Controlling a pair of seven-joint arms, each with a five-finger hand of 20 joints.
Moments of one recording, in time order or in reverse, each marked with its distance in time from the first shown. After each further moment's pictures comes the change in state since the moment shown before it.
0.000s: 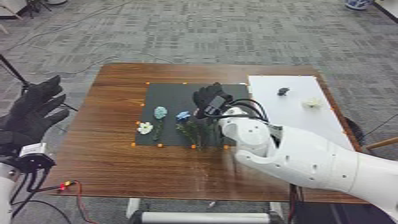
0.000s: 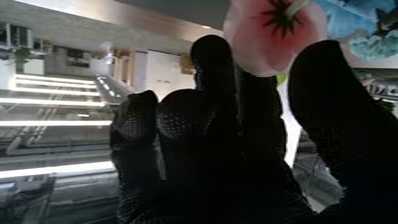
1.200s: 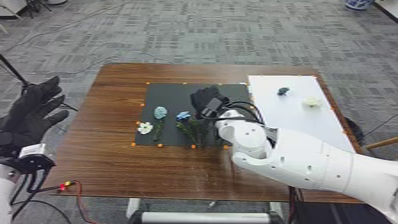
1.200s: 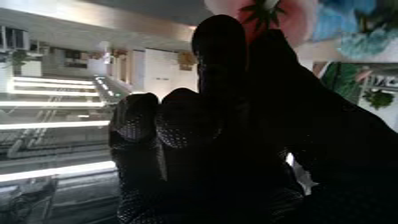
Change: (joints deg) left arm 0.4 -0.5 -0.1 -0.4 0.0 0.4 0.1; right arm 0.4 -1.8 -2.4 2.1 0.9 3.3 0.2
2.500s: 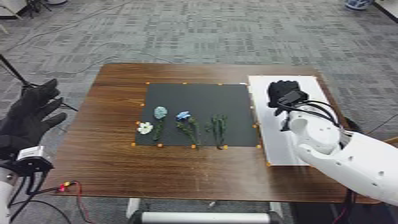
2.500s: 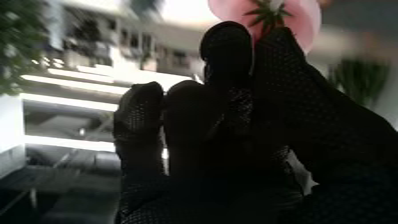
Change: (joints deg) left arm 1.2 -0.5 -0.8 -0.1 0.1 0.1 0.0; right arm -10.1 21.4 14.2 -0.7 2.4 9.5 0.6
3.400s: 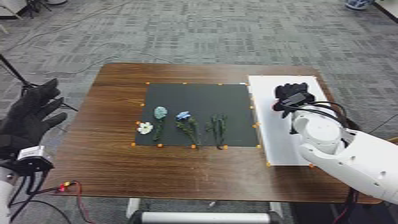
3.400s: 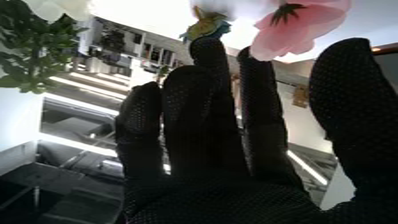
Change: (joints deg) left arm -0.2 0.1 0.1 0.1 0.0 -0.1 -0.1; right arm -0.4 0.3 1.4 1.6 -2.5 -12.2 4.5
